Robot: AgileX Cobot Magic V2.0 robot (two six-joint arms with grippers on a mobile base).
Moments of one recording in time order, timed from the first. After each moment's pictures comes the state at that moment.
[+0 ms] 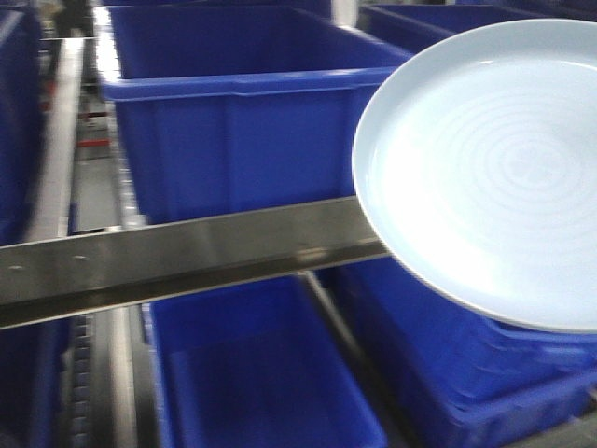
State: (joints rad) left arm -0.22 0.71 -0.35 -0.10 0.03 -0.02; right arm 0.24 0.66 -0.43 0.05 0.27 0.10
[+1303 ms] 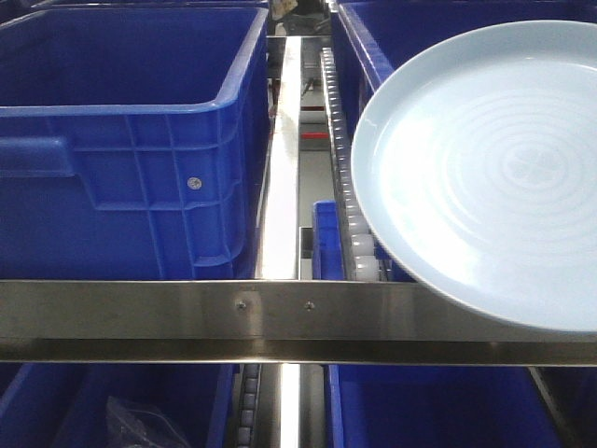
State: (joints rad) left arm -0.22 0.71 -0.35 -0.10 0.03 -0.02; right arm 0.24 0.66 -0.43 0.05 0.27 0.10
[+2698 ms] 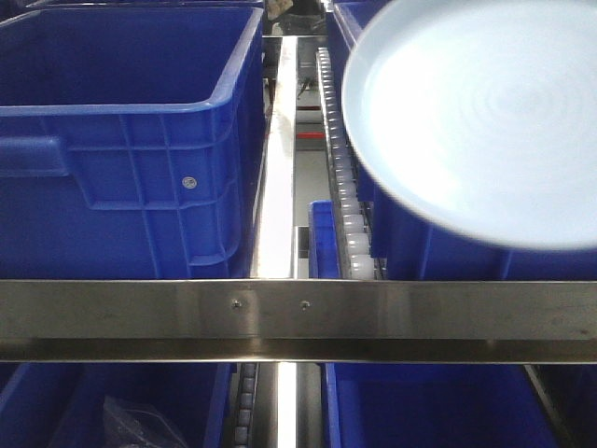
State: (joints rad) left arm -0.22 0.71 -0.35 -0.10 0.03 -0.02; right arm 0.24 0.70 -0.46 0.05 0.12 0.10
